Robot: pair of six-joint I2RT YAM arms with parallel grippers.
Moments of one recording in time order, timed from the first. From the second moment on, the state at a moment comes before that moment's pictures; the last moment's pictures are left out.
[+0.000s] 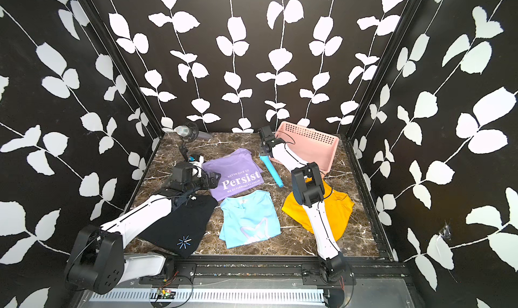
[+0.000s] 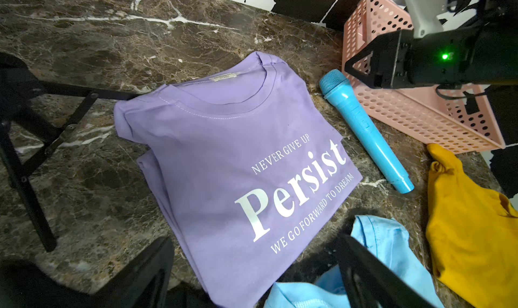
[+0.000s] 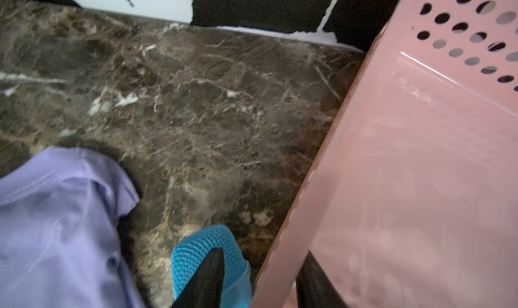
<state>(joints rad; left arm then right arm) -0.33 1.28 0.70 -0.03 0.15 -0.32 0.47 2.41 2.10 -0.58 0.18 0.21</state>
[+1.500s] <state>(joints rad) -0.64 1.31 0.62 -0.32 0.02 -0.40 0.58 1.71 1.18 -0.59 0.00 0.12</state>
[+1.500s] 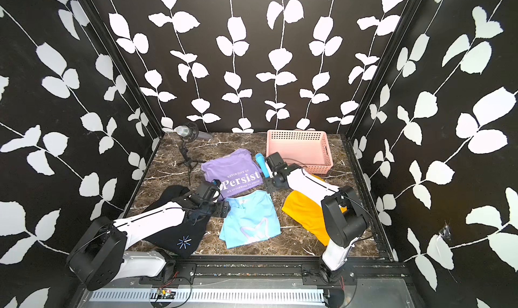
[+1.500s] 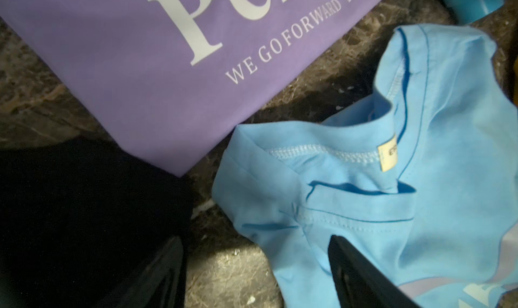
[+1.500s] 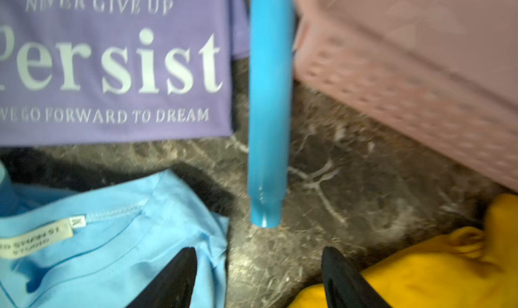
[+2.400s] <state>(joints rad) -0.72 1.51 0.64 -0.08 0.02 -0.54 0.60 1.78 1.02 -0.39 -0.19 0.25</state>
